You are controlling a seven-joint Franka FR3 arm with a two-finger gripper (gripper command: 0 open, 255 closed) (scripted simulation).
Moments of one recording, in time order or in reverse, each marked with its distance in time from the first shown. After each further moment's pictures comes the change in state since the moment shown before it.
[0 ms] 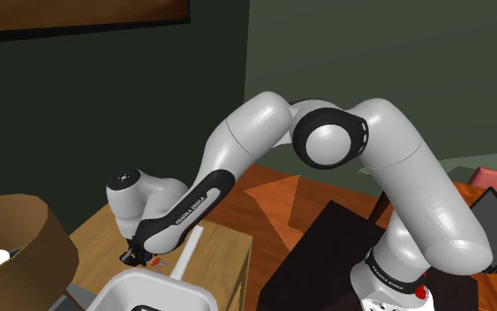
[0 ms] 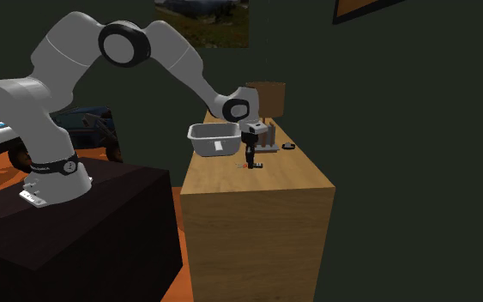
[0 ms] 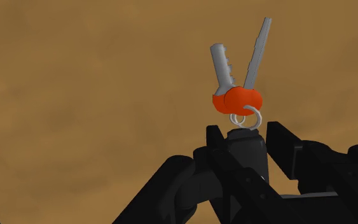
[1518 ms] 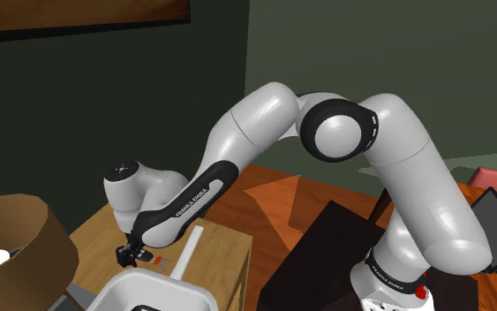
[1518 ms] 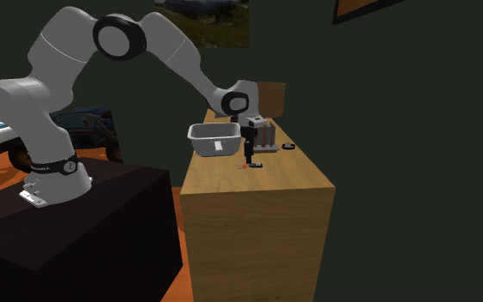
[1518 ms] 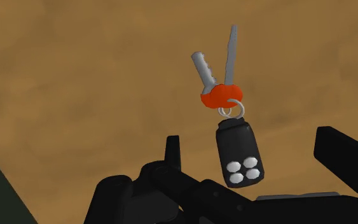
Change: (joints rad) arm -0.013 -0.056 0.016 -0.029 0.015 -0.034 -0.008
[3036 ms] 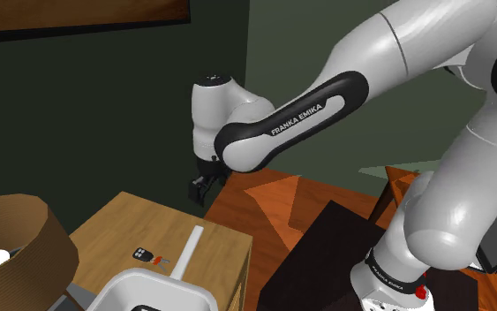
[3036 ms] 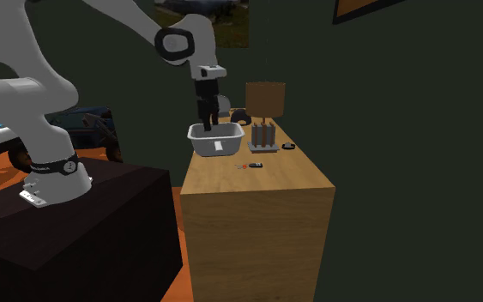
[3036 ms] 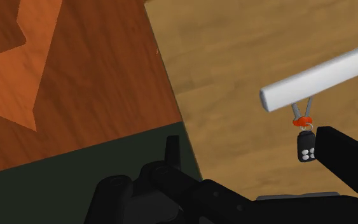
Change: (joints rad) arm -0.261 -0.831 0.055 -0.686 0.278 -0.069 -0.308
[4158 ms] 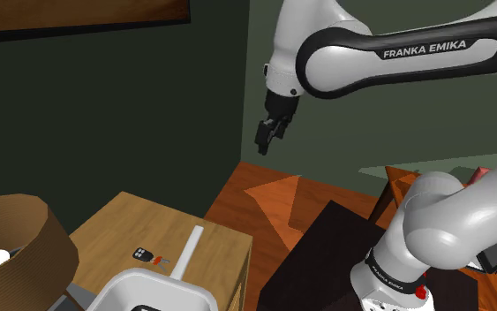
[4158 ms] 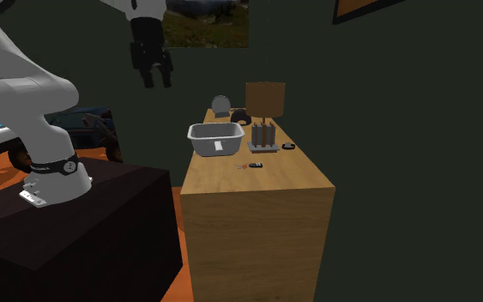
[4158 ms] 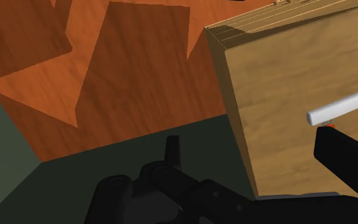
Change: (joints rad) arm -0.034 -0.564 -0.204 -0.148 0.080 -0.372 -0.300
